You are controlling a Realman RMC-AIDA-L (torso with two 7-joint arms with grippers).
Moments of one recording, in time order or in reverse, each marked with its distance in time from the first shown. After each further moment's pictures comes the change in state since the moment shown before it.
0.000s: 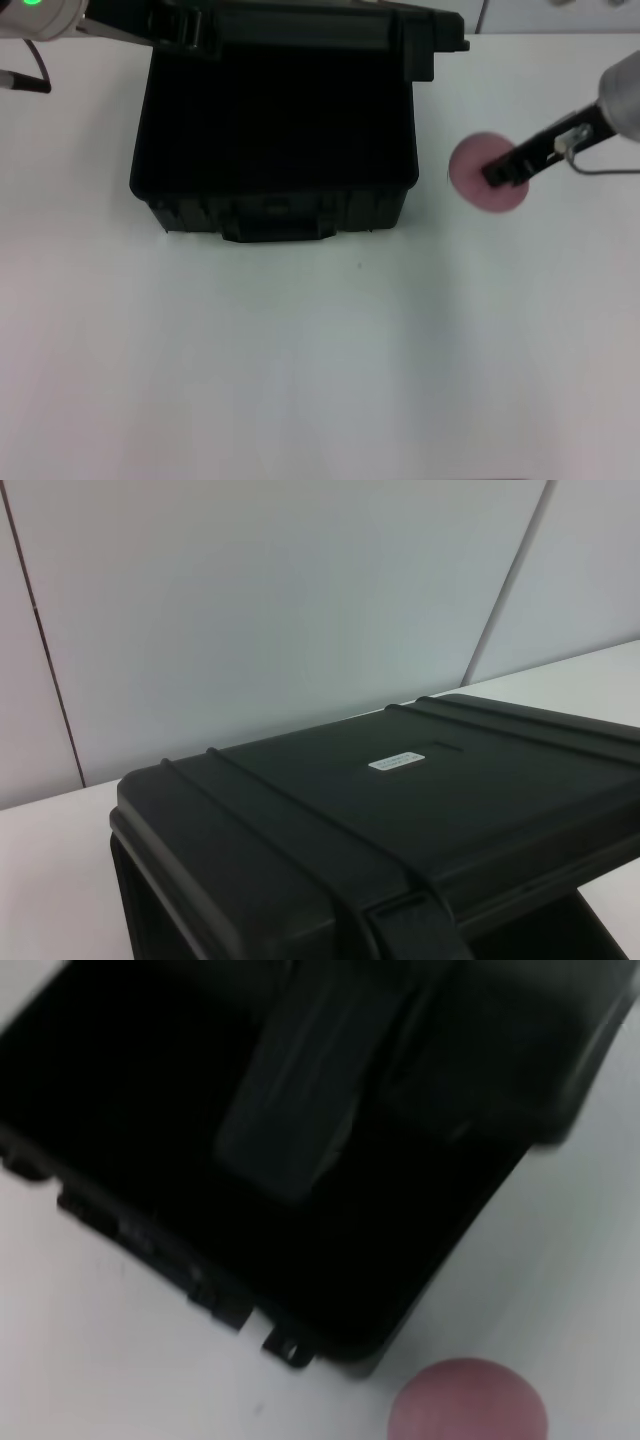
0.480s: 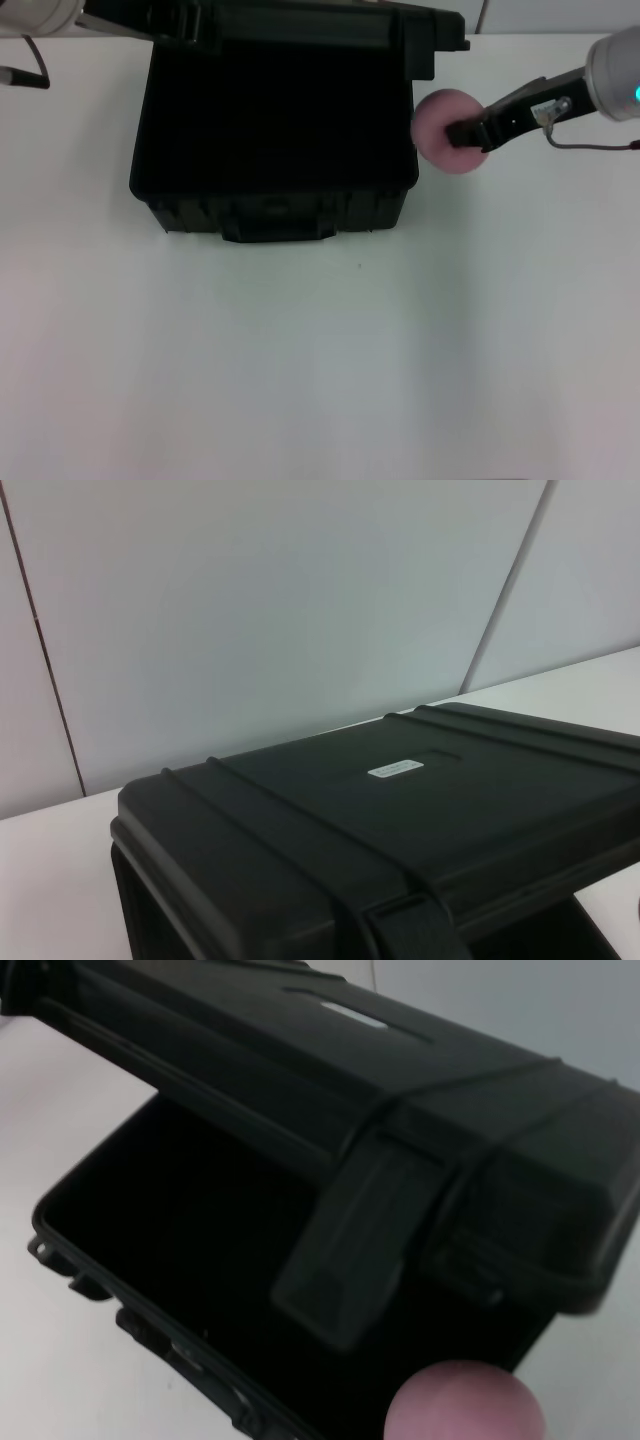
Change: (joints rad) left arm 0.000 0.000 -0.002 0.012 0.000 0.000 0.000; right arm -0.024 0.003 0.049 0.060 0.173 -0.147 -0.169
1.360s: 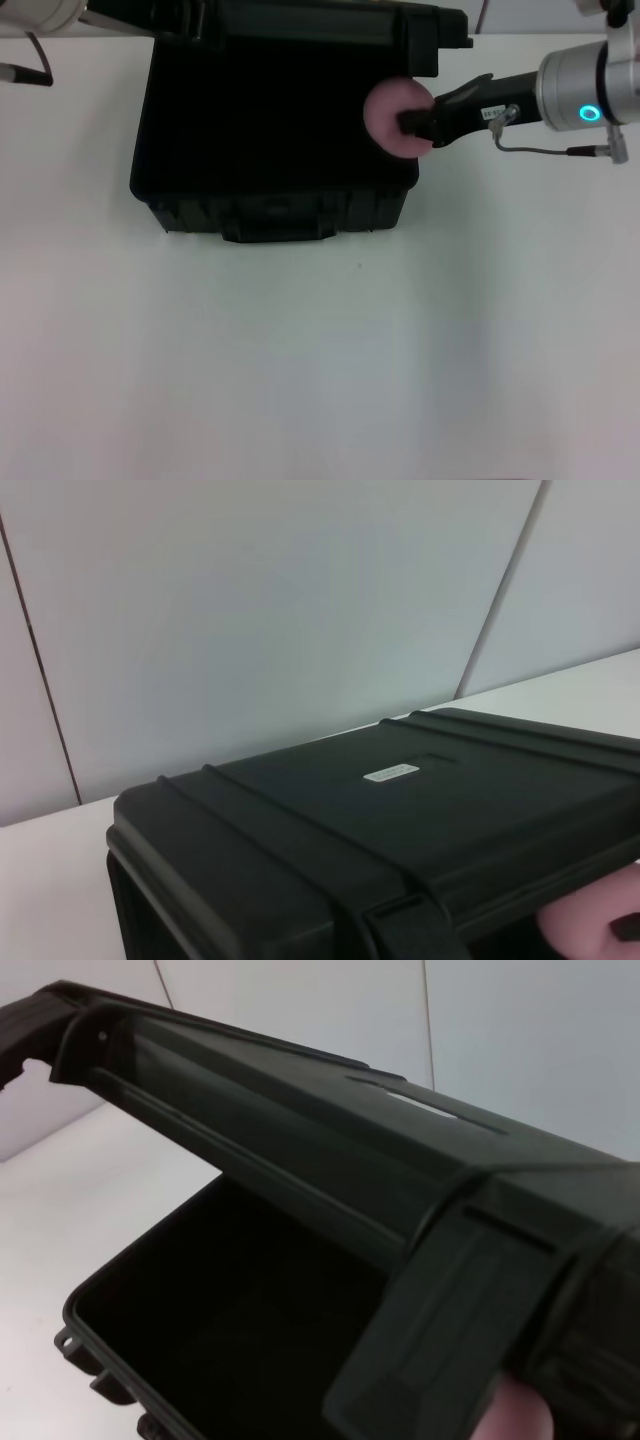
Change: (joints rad) left arm -0.004 -0.001 0.005 0.006 0.000 0.002 -0.002; right arm 0.024 0.002 -0.035 0.278 0.261 -0.272 -0.291
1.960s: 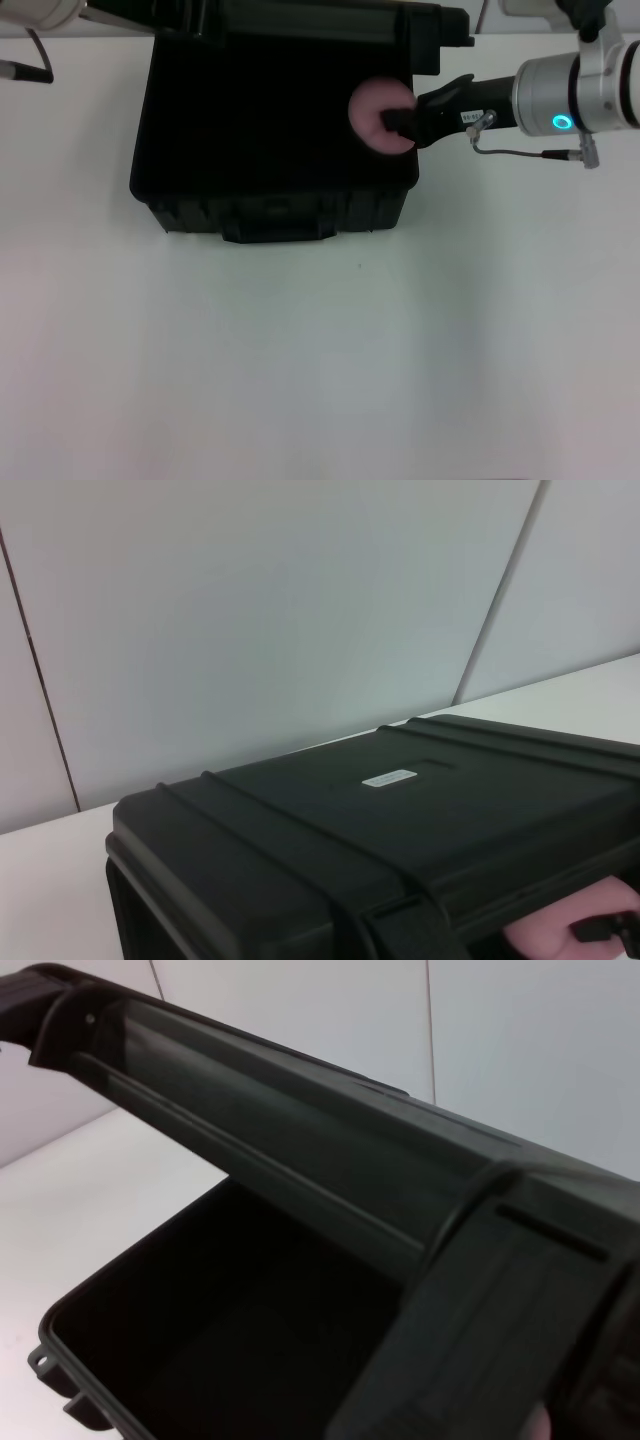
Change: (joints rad) left arm 0.000 -0.001 0.000 0.009 0.001 0.001 -0.001; right arm 0.033 0.004 -0.039 0.133 0.105 -0.128 -0.129
